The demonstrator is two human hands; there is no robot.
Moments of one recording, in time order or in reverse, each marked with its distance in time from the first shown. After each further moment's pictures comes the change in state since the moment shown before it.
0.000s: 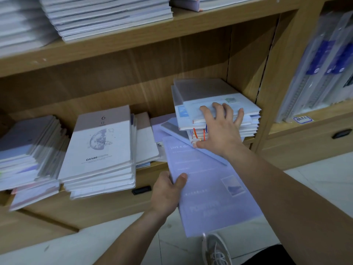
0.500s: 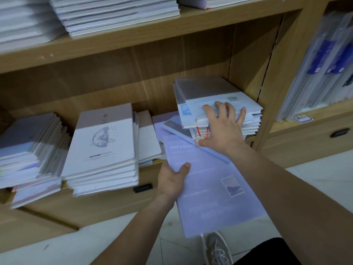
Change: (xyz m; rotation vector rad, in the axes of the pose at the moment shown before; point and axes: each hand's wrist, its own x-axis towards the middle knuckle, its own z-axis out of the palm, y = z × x) left_hand 0.021 0.008 0.007 -0.219 0.106 -0.057; right_hand -0.002 -0.003 0.004 -0.015 0.016 0.010
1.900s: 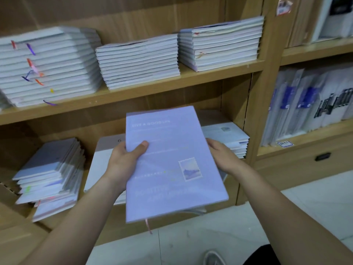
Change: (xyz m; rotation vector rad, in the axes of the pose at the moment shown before) left_hand -0.056 0.155 -0.122 -0.185 -0.002 0.230; right_hand -0.040 -0.003 -0.082 0.949 -0.263 -0.018
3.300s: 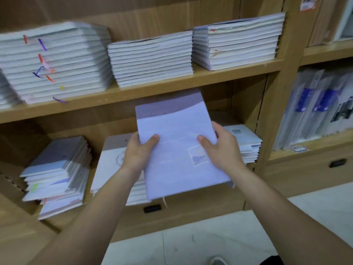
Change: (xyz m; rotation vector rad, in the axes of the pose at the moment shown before) left_hand 0.051 -0.019 0.005 0.046 0.045 0.157; right_hand 0.013 -0.032 0.024 0.062 0.366 -0.148
